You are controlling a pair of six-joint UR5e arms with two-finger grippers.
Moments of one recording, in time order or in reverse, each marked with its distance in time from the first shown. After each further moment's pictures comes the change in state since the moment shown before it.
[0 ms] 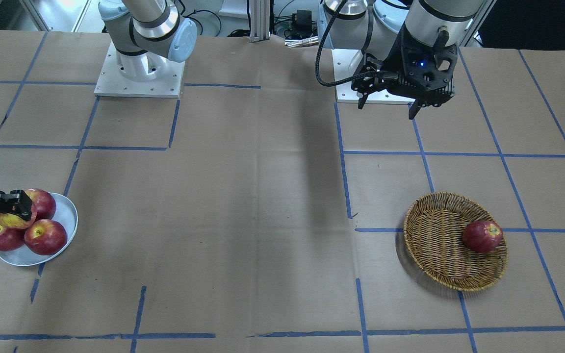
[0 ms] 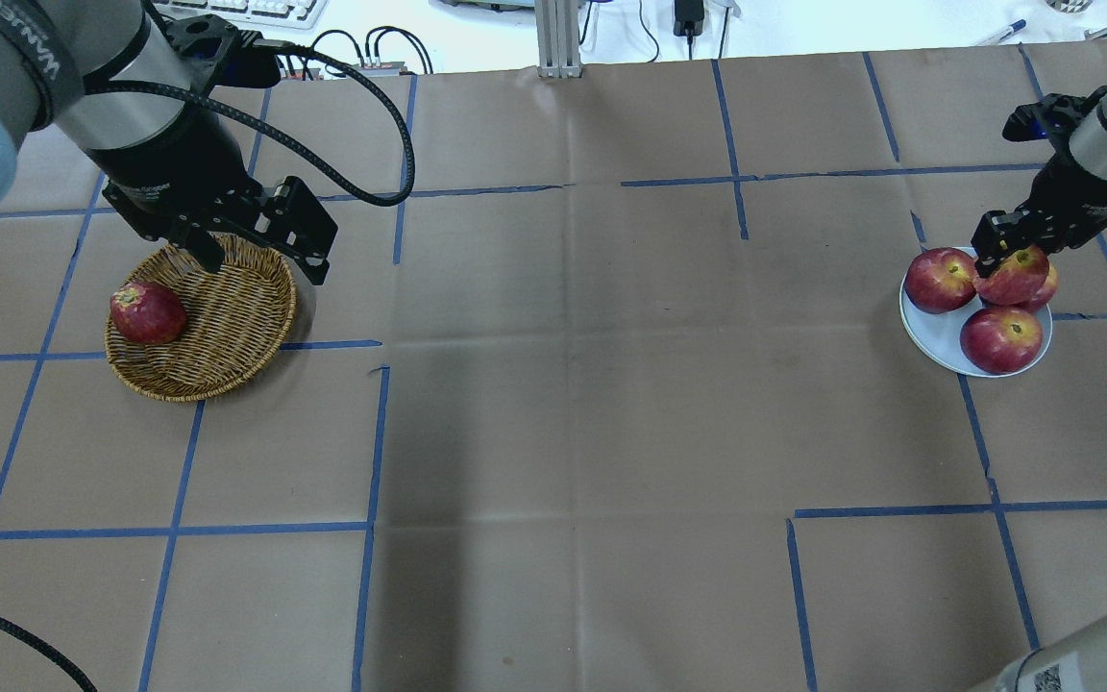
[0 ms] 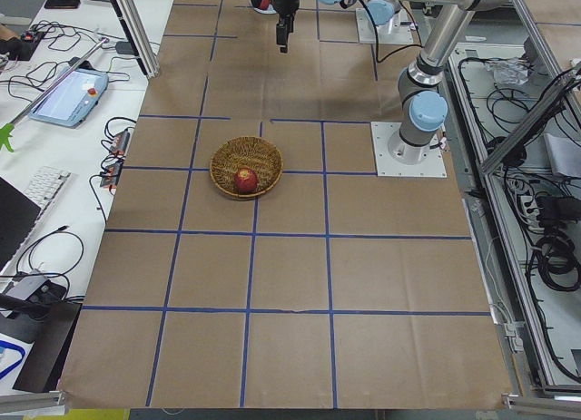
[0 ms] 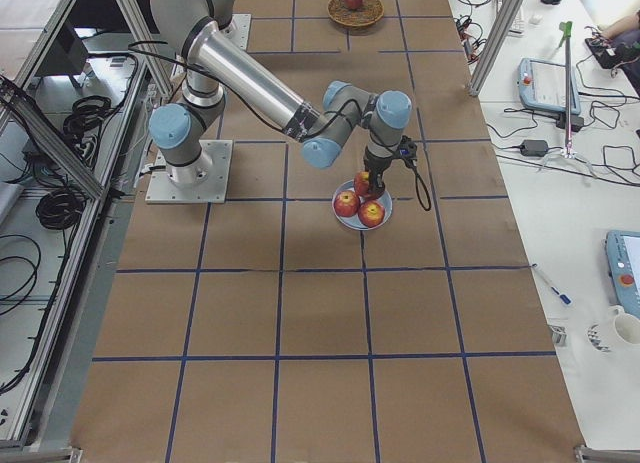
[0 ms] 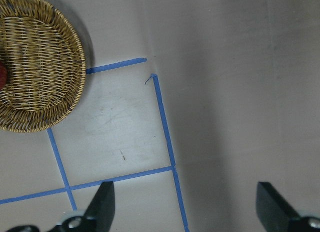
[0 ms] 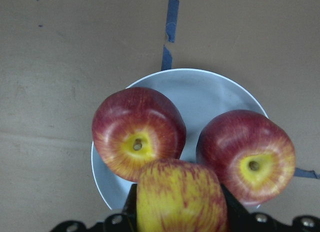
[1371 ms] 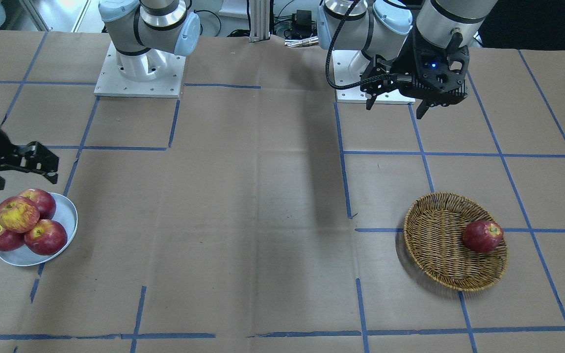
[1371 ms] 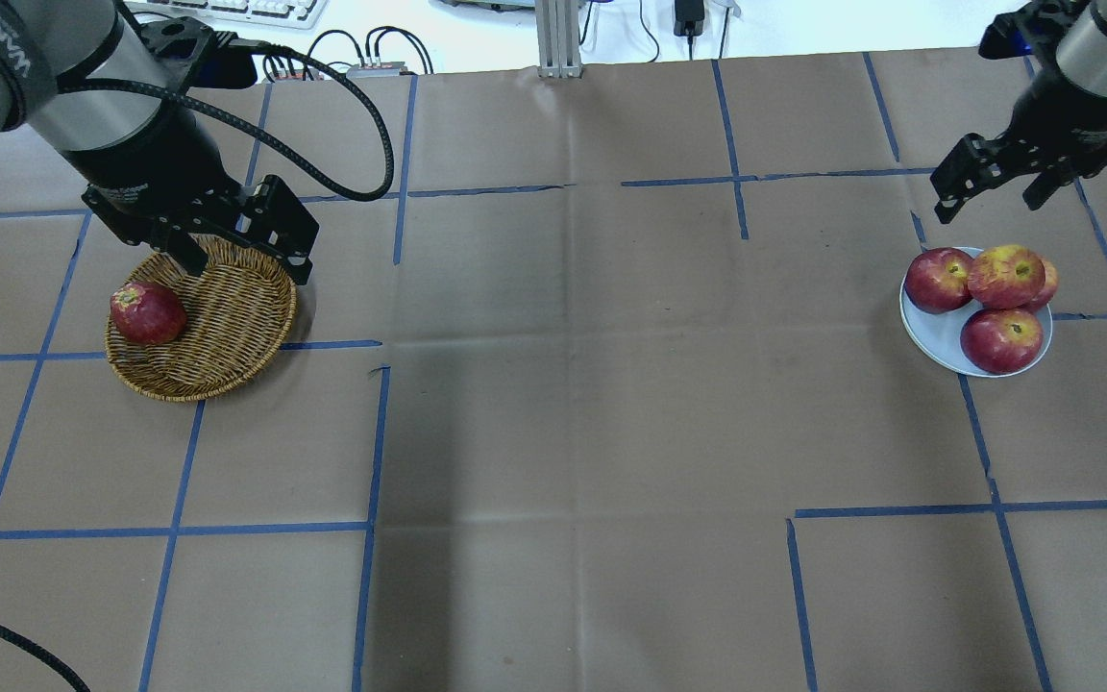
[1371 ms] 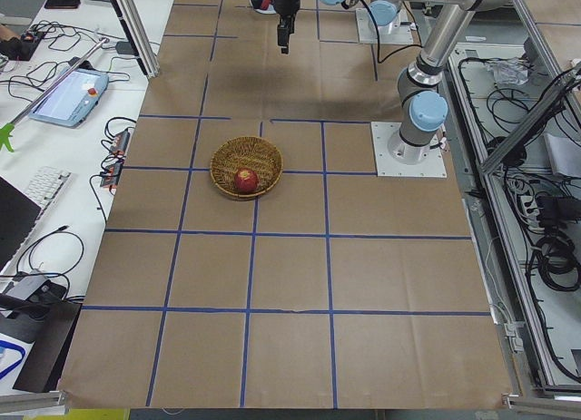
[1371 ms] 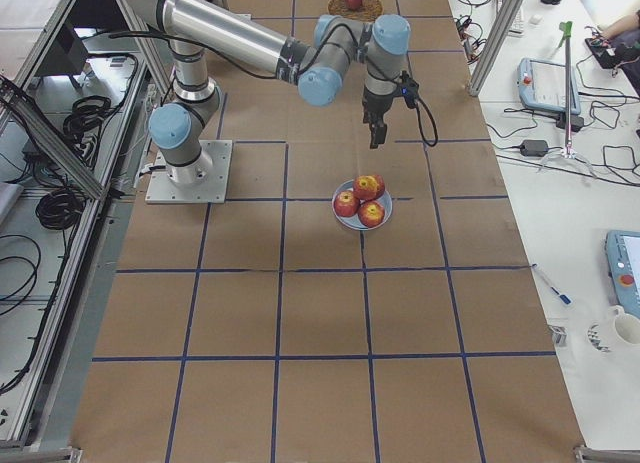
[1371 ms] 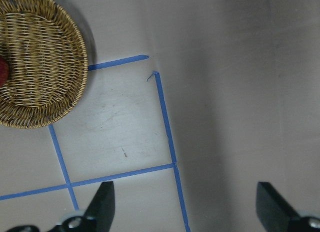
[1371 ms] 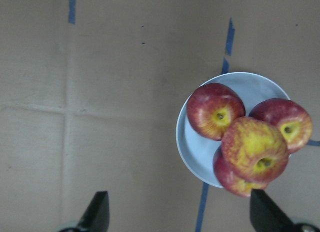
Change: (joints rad) left arm 0.040 0.007 -0.009 -0.008 -0.005 0.000; right arm 0.197 -0.208 -0.100 0.294 0.003 0.188
